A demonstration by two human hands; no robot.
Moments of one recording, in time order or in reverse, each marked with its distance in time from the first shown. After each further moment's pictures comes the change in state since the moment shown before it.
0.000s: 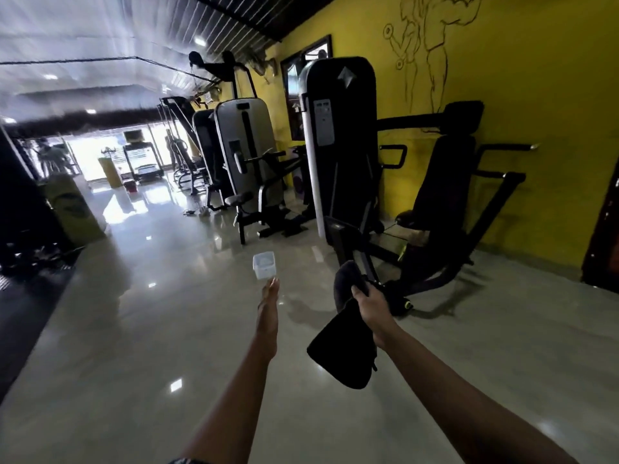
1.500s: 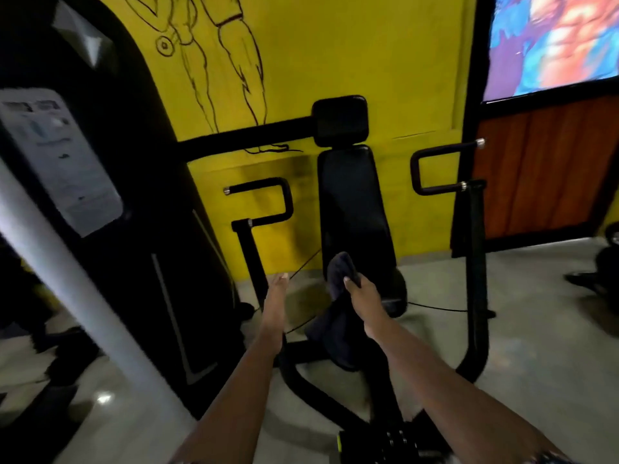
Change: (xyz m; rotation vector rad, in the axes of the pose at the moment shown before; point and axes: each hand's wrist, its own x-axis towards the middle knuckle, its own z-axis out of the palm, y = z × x) left_hand 1.217 -0.127 0.419 0.189 -1.062 -0.159; right_hand 1.142 -0.032 0.092 0.019 0.964 0.075
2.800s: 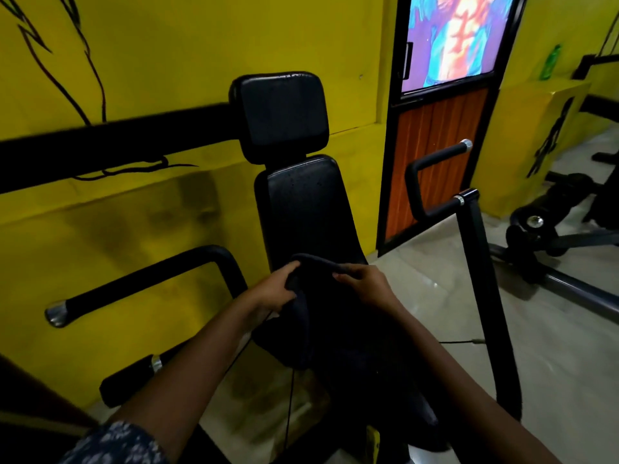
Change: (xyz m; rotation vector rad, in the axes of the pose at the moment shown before) left_hand 0.591 0.063 0.042 0.818 -0.931 0.197; right_hand 0.445 -0.060 0.100 -0.339 0.365 -0.029
